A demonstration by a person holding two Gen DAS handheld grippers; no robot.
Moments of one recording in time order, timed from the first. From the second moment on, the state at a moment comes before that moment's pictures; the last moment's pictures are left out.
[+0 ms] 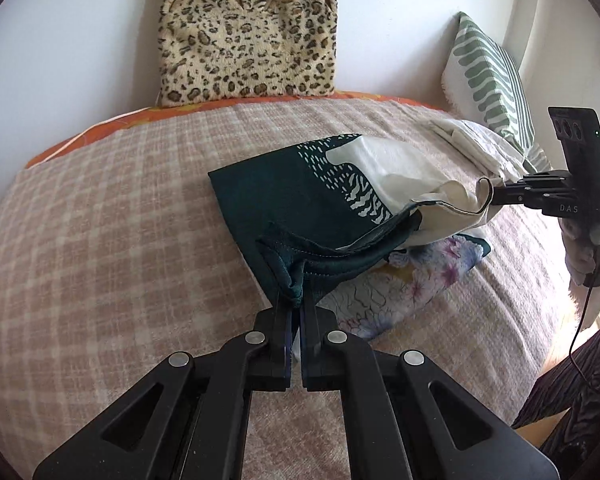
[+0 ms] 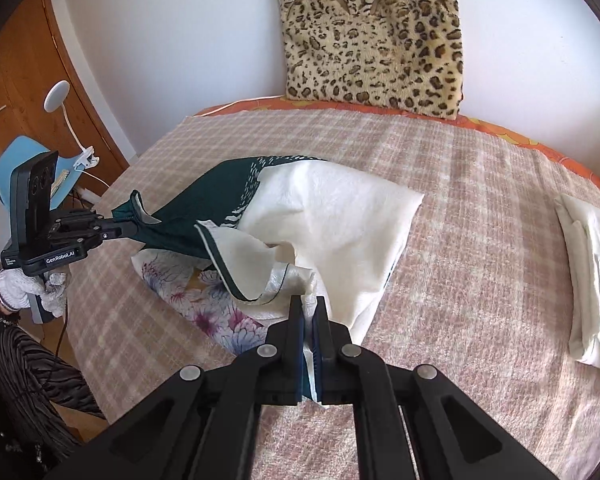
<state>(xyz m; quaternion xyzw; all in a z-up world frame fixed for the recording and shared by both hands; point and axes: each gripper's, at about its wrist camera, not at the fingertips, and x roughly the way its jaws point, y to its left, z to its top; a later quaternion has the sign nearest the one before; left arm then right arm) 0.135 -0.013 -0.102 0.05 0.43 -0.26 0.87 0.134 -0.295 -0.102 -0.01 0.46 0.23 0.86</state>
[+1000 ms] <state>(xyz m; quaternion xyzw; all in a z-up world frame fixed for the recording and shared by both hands) 0.136 -0.019 -0.089 -0.01 0.44 -0.27 0.86 0.116 -0.274 -0.099 0.00 0.45 0.23 0.86</state>
